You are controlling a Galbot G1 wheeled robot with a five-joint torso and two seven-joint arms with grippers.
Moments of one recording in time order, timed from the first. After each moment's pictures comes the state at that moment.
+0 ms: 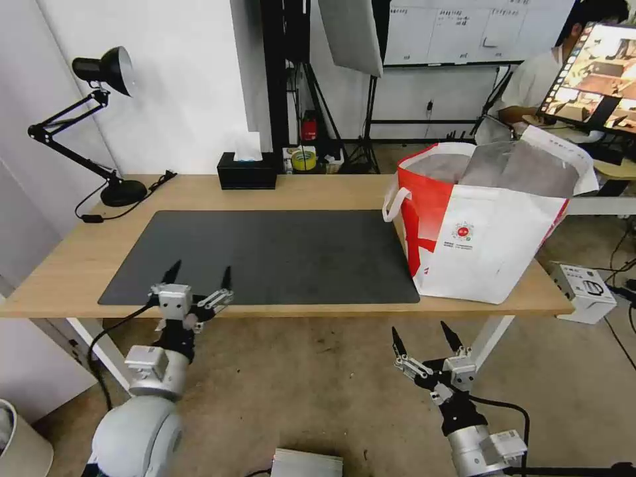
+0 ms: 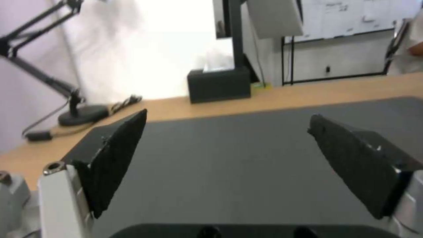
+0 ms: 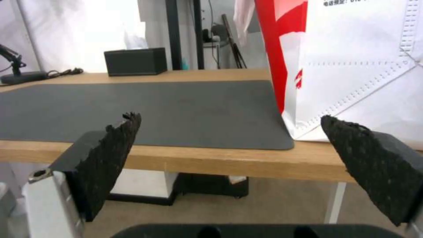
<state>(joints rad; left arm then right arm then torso) 1.54 -1.31 -0.58 -2.22 -0.13 0.09 -0.11 -1.76 1.23 0.41 2.13 0.24 0.24 0.09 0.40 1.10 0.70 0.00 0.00</state>
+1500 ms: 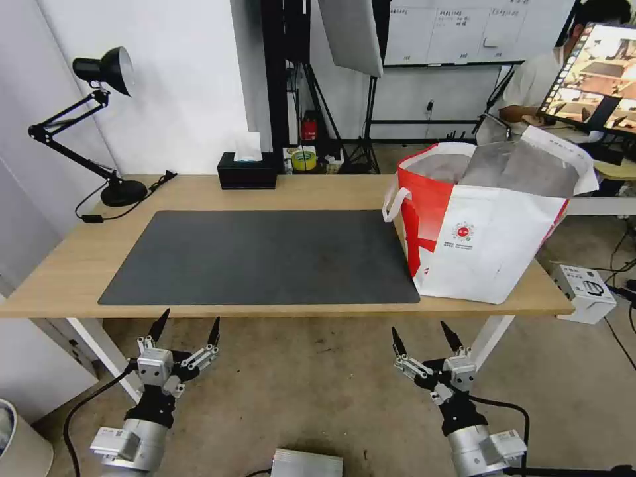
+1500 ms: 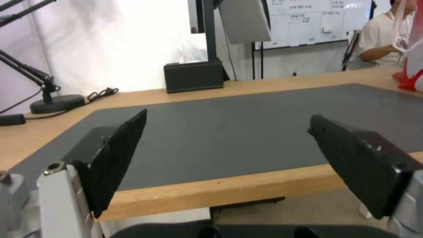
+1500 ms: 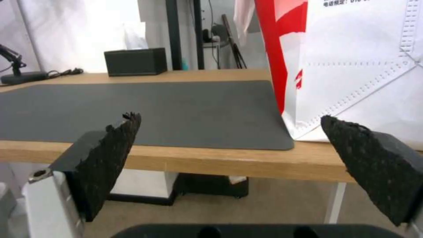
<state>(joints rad) 1.75 -1.44 -0.72 -2.16 -0.15 -0.21 0.19 -1.76 1.23 0.41 2.13 0.24 0.24 0.09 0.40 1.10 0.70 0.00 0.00</state>
